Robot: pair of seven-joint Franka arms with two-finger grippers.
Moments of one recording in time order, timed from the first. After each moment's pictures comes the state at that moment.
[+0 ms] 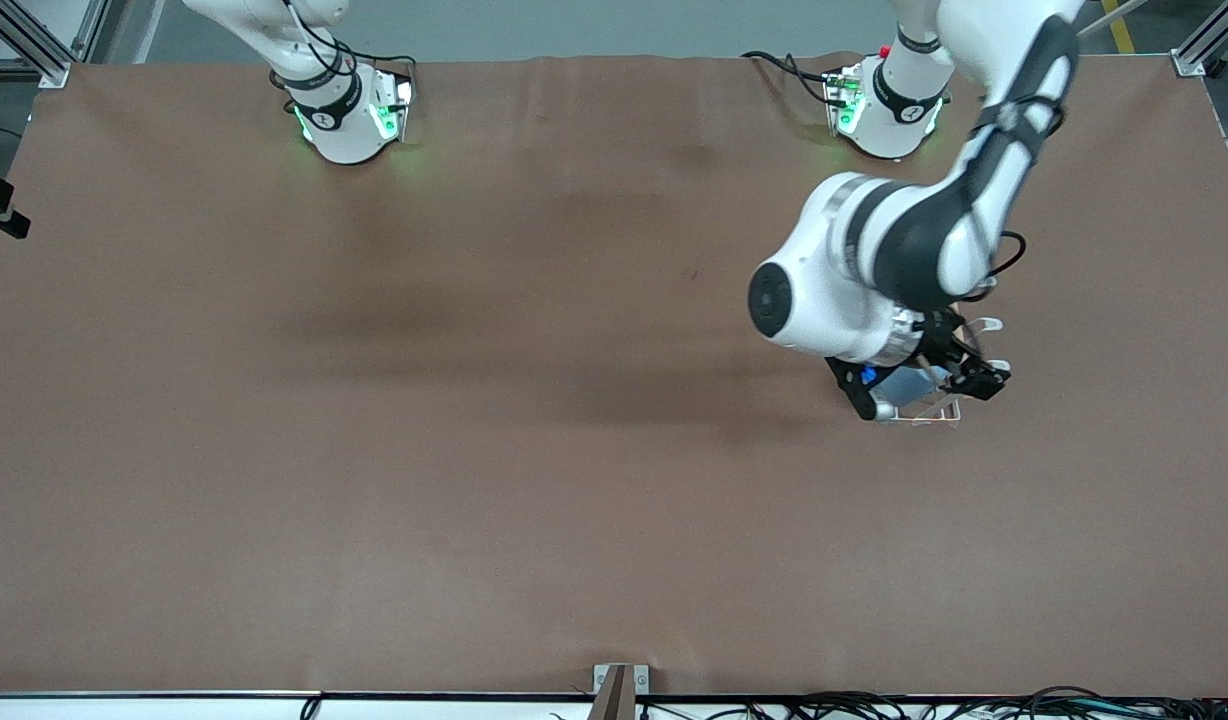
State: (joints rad) left arm -0.18 0.47 -0.40 -1.46 0.86 1.29 0.36; right arm -0.14 -0.02 -0.01 -1.44 0.00 1.44 -0.17
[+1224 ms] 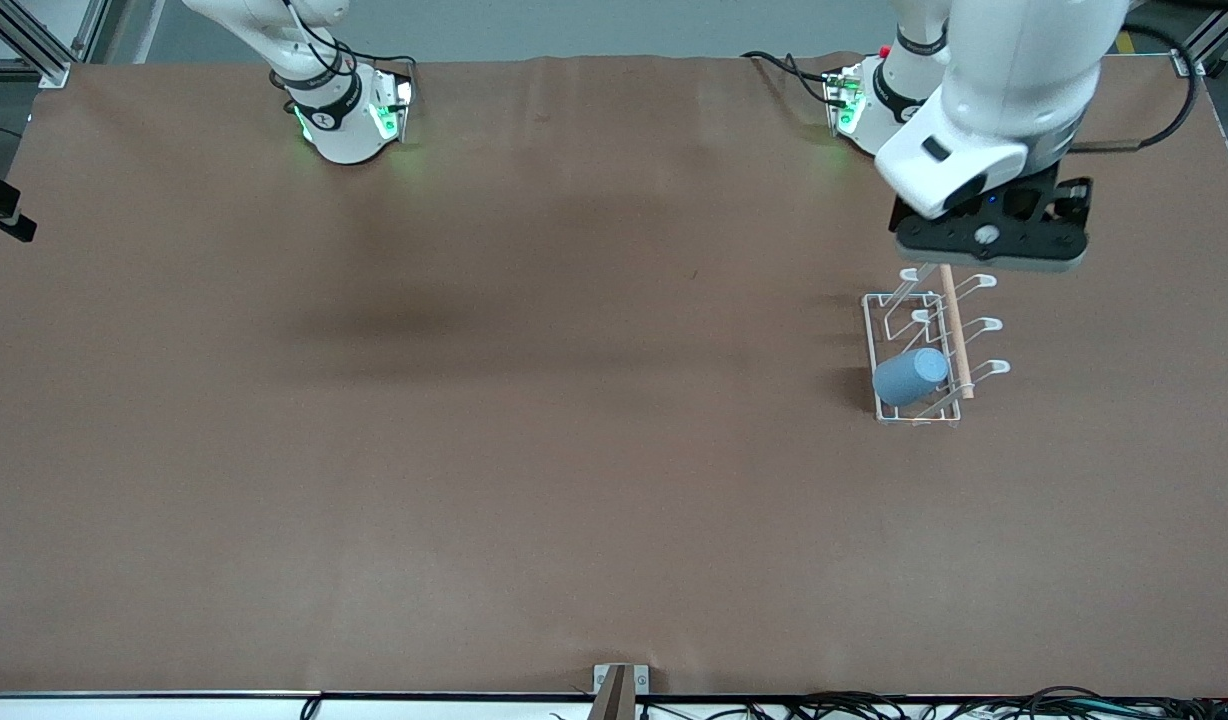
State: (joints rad) left arm -0.13 0.20 -0.41 -1.22 0.40 1.30 -0.16; right arm -0.14 -0.01 -0.01 -1.45 0.00 1.44 -0.14
